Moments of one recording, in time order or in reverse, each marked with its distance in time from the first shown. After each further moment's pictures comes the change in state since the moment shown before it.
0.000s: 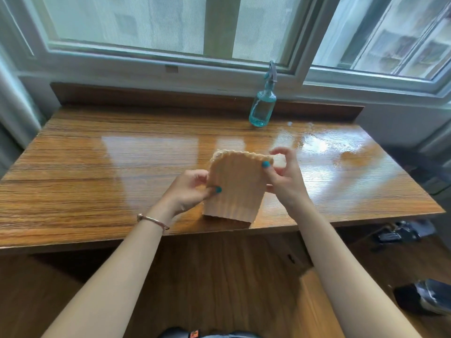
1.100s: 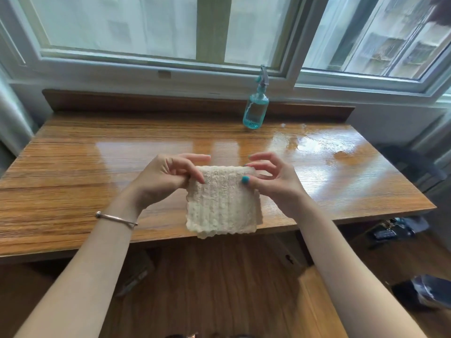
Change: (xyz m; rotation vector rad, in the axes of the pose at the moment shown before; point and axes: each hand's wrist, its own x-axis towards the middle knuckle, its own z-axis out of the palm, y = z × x) left_hand -0.024 0.045 -0.045 -0.174 -0.088 0.170; right_hand -0.006 -0.011 -0.011 0.209 -0.220 -0.020
